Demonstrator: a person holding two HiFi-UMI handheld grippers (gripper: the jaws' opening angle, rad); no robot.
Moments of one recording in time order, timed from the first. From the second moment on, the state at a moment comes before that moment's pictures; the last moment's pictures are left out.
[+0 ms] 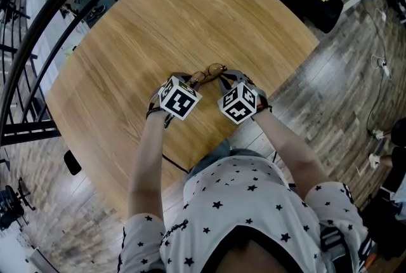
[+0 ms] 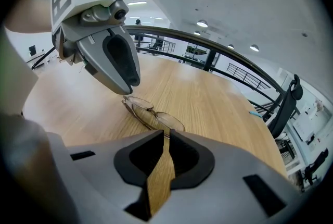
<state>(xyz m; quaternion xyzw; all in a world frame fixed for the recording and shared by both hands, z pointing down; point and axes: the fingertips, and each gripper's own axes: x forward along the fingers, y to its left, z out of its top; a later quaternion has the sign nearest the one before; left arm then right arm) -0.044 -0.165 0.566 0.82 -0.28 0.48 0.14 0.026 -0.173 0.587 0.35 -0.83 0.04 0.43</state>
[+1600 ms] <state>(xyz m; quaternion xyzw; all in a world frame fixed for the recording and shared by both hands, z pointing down) -0.041 -0.022 0.459 0.81 -0.54 0.20 0.13 0.048 -0.015 0.461 0.43 -0.87 0.08 0.21</state>
